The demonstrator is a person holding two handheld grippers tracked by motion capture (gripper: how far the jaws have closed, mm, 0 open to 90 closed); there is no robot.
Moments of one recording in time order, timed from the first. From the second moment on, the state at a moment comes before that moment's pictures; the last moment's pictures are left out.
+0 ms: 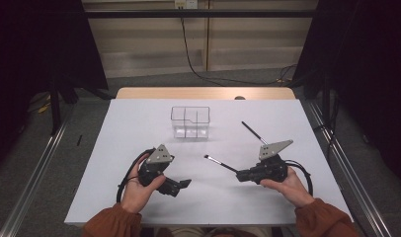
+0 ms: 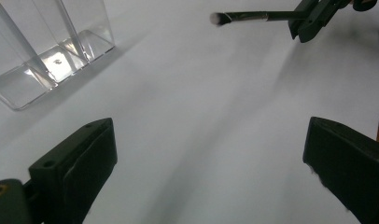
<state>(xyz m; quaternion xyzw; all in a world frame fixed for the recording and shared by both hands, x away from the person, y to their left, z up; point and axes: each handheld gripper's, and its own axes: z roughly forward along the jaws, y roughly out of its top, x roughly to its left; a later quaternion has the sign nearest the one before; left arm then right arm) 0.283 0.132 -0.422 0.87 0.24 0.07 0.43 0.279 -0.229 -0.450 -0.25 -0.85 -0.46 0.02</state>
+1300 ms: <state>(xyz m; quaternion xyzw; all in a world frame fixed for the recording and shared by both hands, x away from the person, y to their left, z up) 0.280 0.113 -0.416 0.81 0.24 0.09 0.52 0.269 -0.224 -0.441 -0.23 -0.78 -0.58 -0.06</state>
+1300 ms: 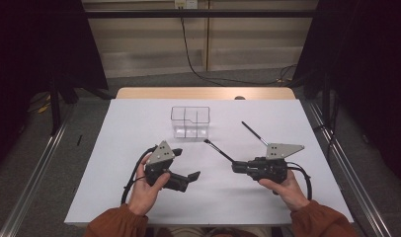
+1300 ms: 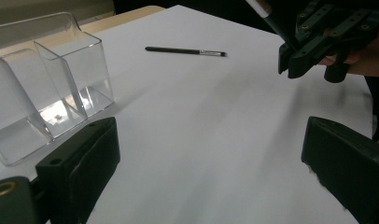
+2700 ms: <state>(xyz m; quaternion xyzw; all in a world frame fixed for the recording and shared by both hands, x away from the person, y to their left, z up) 0.291 0.048 -0.401 0.78 0.20 0.08 0.59 0.271 -0.223 -0.441 -0.22 -0.78 -0.59 -0.05</state>
